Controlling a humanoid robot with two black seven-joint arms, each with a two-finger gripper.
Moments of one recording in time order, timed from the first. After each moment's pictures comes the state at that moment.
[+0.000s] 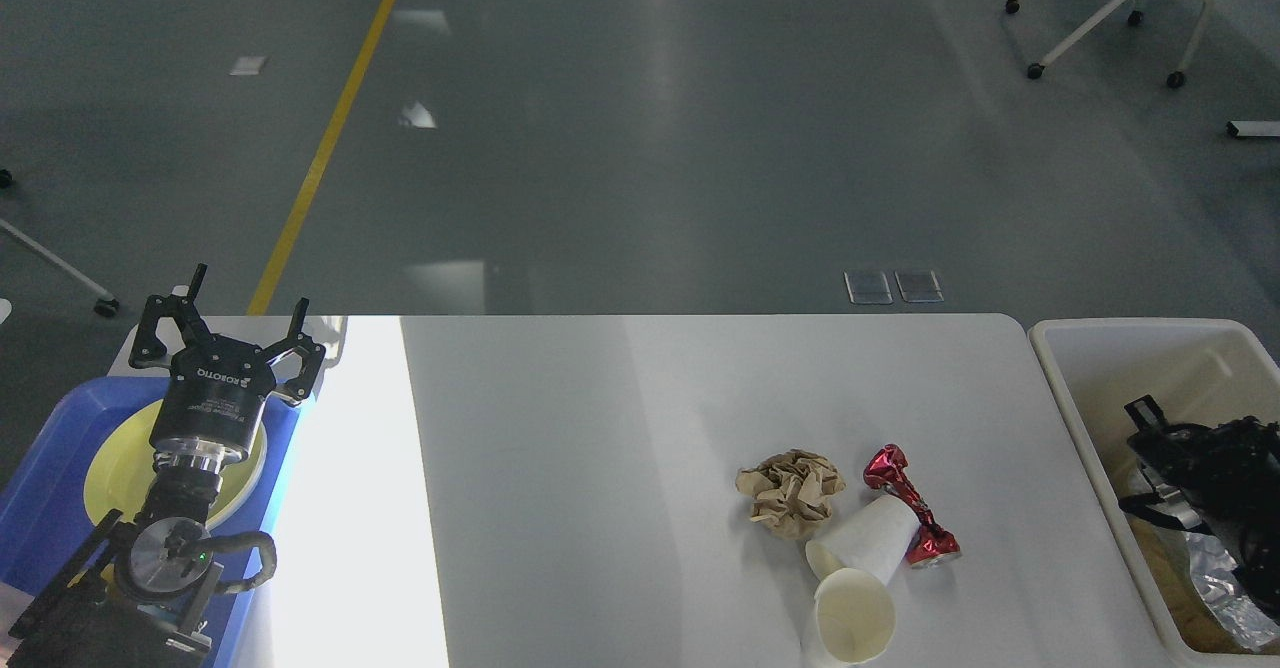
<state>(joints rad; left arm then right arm) -0.31 0.18 -1.44 -0.73 0.25 -0.61 -0.28 0.77 -0.32 -0.72 0.15 0.24 -0.09 -0.23</state>
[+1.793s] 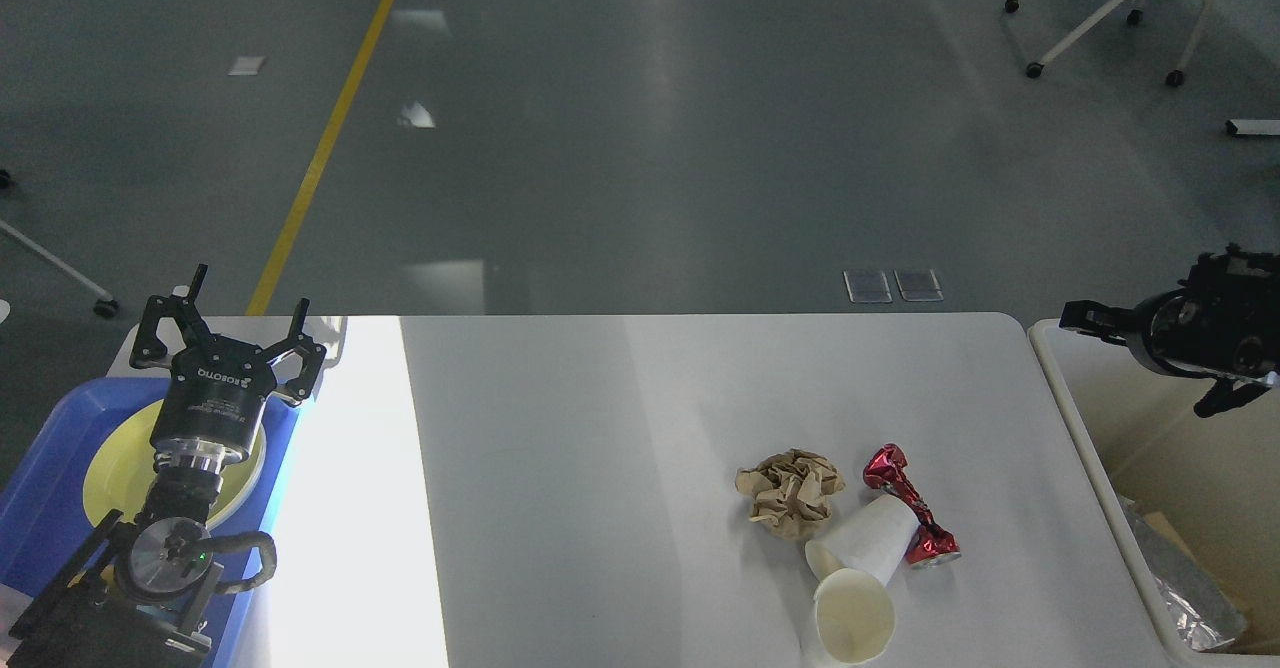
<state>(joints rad) -0.31 0.18 -1.44 -0.73 0.25 -0.61 -0.28 1.57 -0.50 -1.14 0.97 -0.33 0.15 -0.23</state>
